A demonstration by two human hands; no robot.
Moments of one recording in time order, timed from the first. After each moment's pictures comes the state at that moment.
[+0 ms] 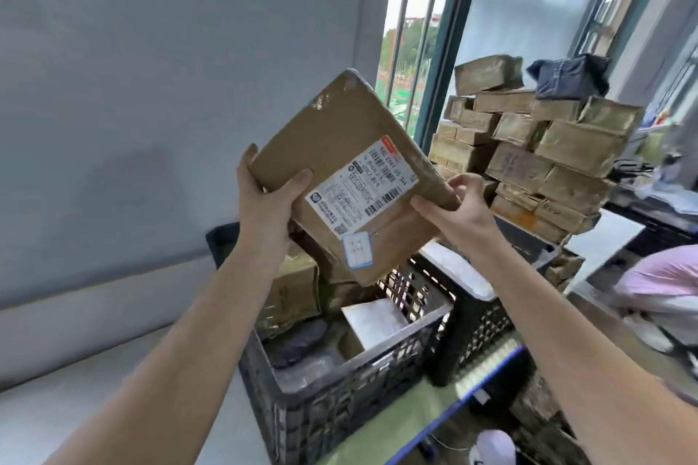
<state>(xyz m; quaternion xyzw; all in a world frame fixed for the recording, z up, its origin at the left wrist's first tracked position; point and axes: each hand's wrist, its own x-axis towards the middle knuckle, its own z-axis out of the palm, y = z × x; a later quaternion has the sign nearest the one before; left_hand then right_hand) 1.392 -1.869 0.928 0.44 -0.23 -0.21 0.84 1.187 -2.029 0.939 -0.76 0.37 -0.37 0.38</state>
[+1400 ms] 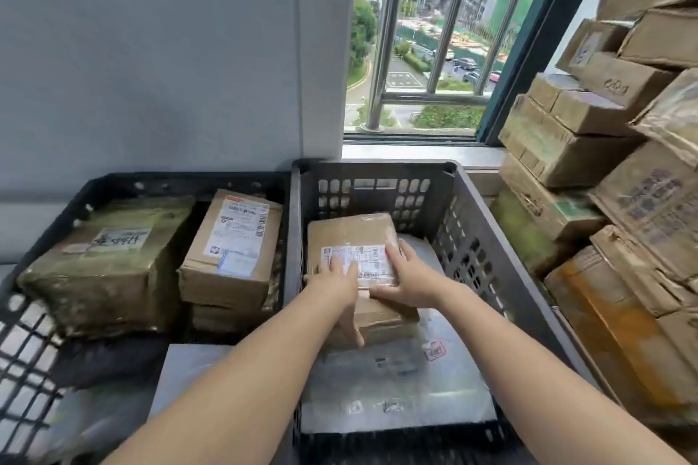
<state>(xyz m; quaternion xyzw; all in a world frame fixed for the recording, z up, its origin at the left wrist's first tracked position) 1.325 -2.281 0.749 0.89 -0.32 -0.30 -0.09 1.274 -2.448 0.712 -0.95 0.13 0.17 0.21</state>
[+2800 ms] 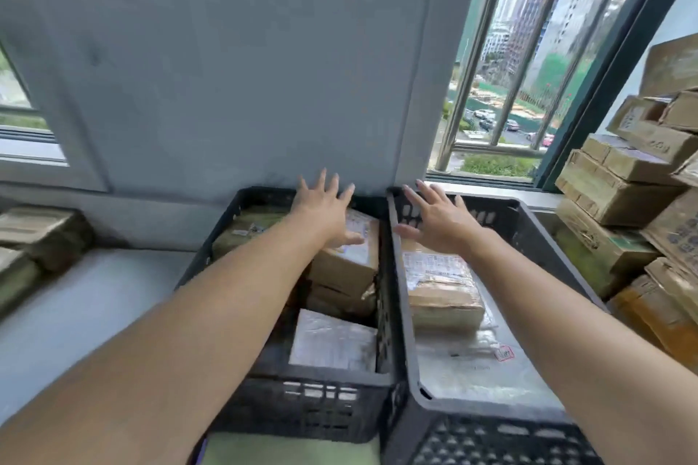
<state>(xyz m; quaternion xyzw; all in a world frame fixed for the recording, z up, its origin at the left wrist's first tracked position) 1.356 -2.086 0.892 0.95 -0.27 0.00 -0.16 1.301 -2.312 0.865 -1.00 0.04 -0.01 -0.01</state>
